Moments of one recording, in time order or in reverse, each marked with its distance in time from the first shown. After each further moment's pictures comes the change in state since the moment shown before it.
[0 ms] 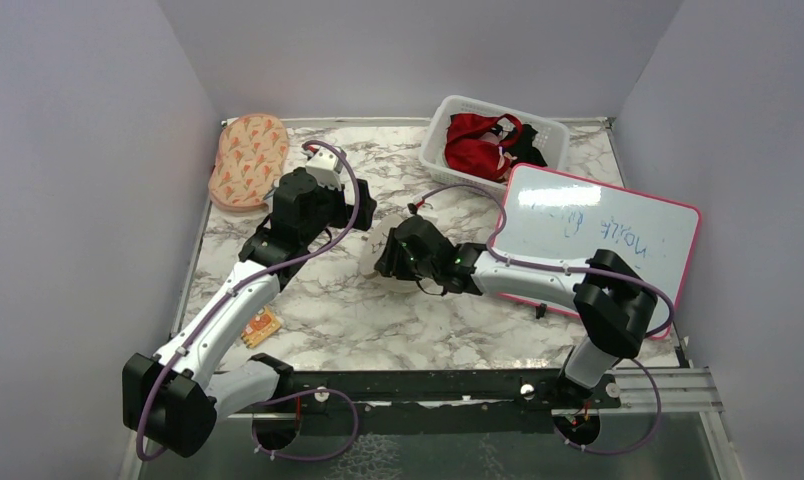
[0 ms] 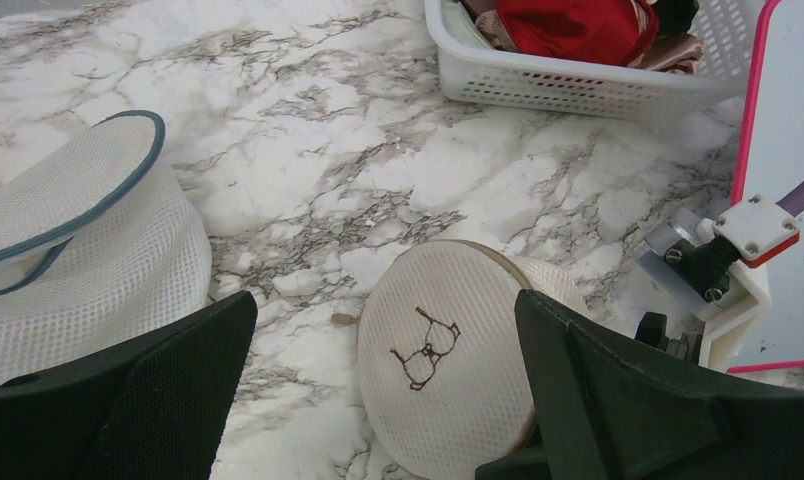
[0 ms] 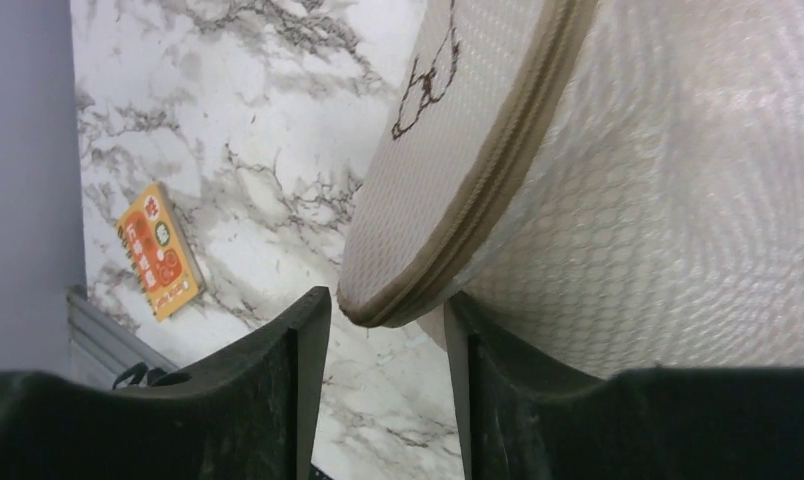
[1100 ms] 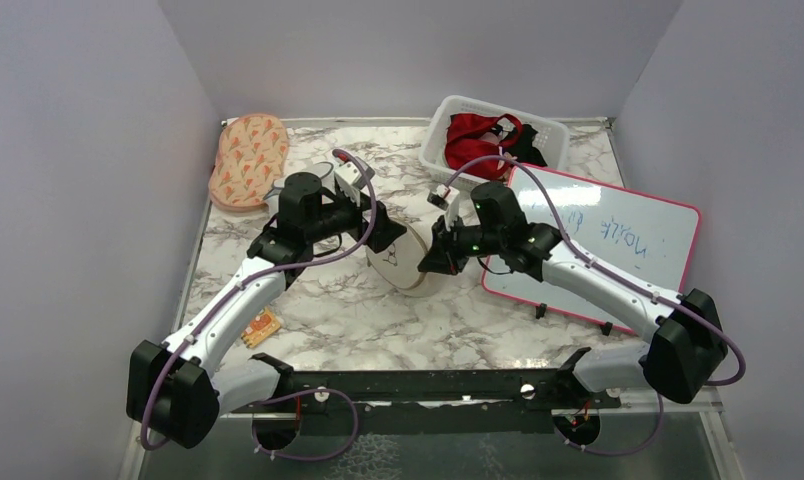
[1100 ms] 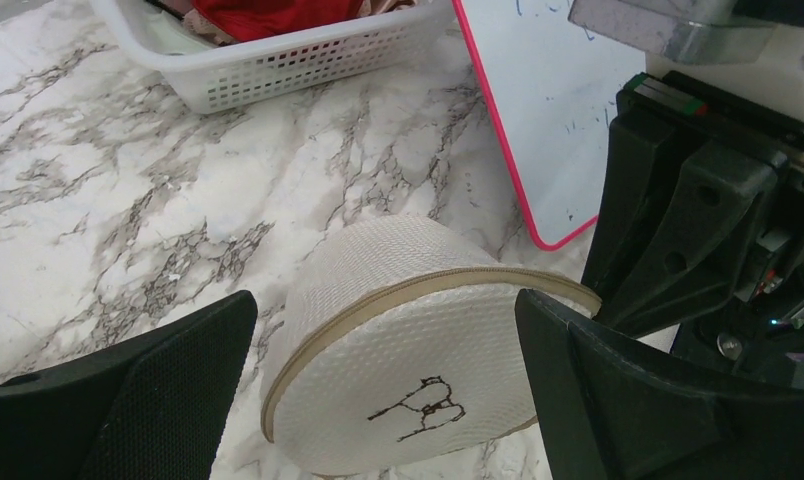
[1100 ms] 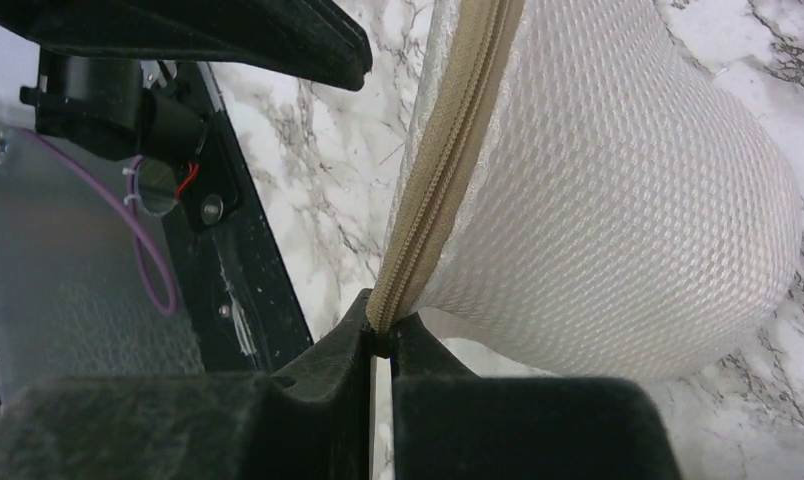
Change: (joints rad) left arm -0.011 0.045 -0.031 0.125 0.506 0.075; right arm -0.279 -0.353 -0.102 -0.153 -0.729 -0.773
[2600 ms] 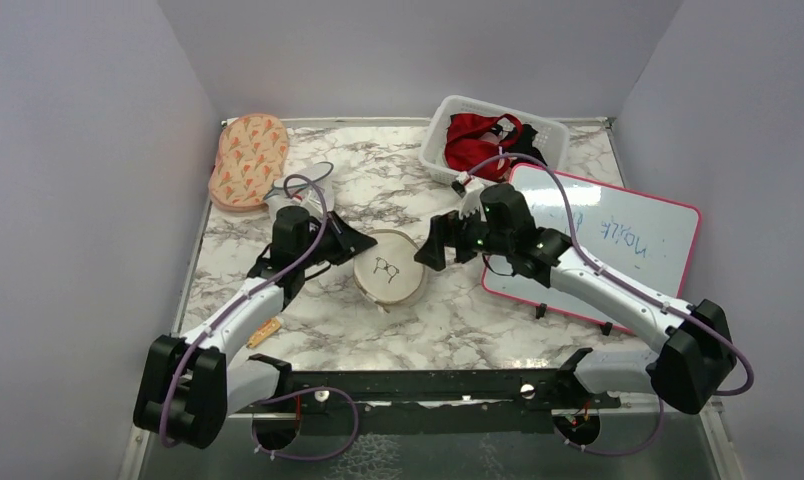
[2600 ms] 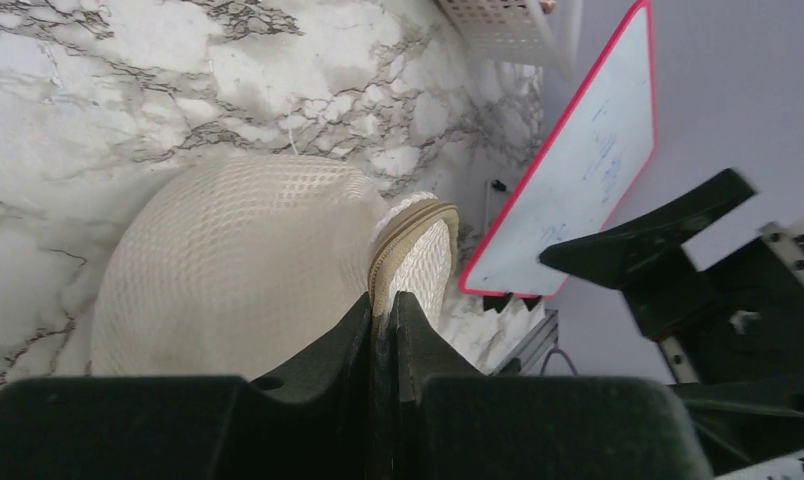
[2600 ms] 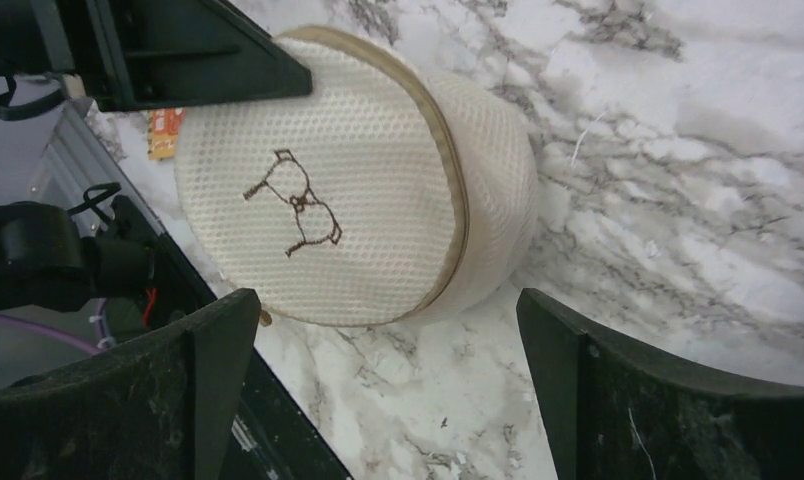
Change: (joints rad) left arm 0.134 0.020 -0.305 0.153 -0.066 -0.774; right arm -0.019 -0.055 -0.006 -0.003 0.288 0.192
